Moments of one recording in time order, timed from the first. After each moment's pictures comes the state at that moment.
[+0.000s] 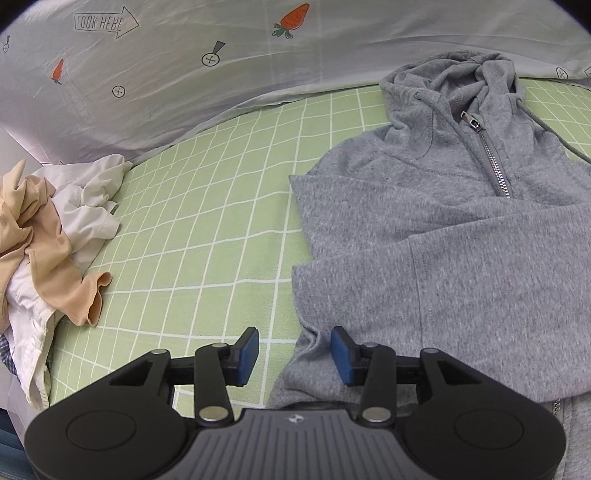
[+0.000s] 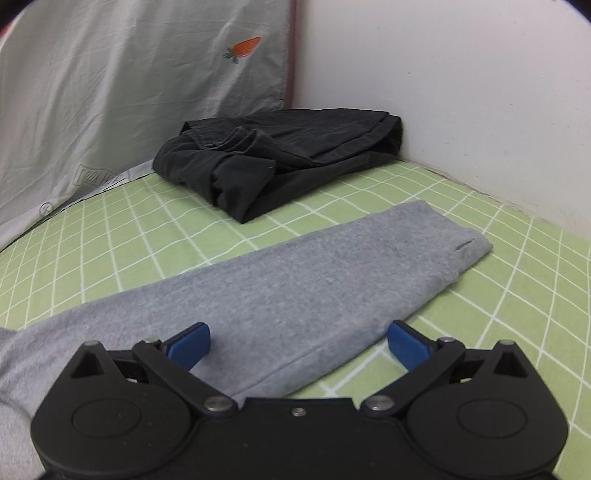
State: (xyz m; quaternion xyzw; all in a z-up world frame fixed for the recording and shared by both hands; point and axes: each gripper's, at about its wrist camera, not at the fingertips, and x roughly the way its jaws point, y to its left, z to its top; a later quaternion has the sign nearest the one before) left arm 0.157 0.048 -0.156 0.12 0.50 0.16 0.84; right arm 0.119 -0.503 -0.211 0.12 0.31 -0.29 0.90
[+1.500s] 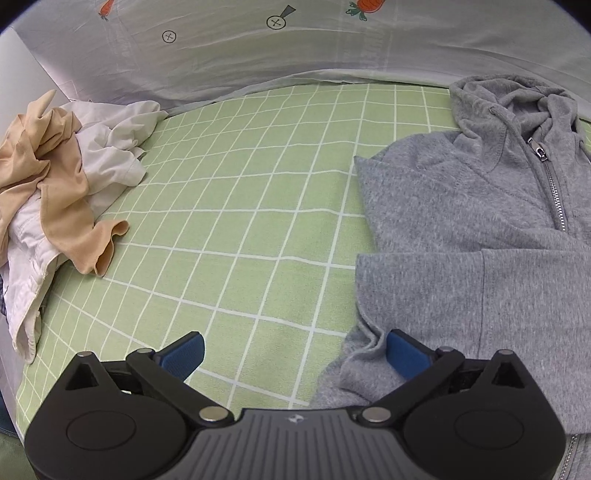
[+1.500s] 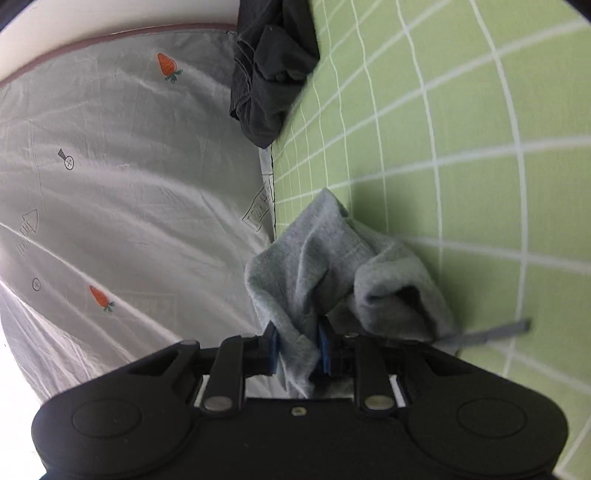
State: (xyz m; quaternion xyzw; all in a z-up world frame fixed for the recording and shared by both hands) left arm 0.154 0.092 -0.158 0.04 0.51 0.21 0.84; right arm 0.103 -0.428 -0.259 0.74 0.18 0.01 0.65
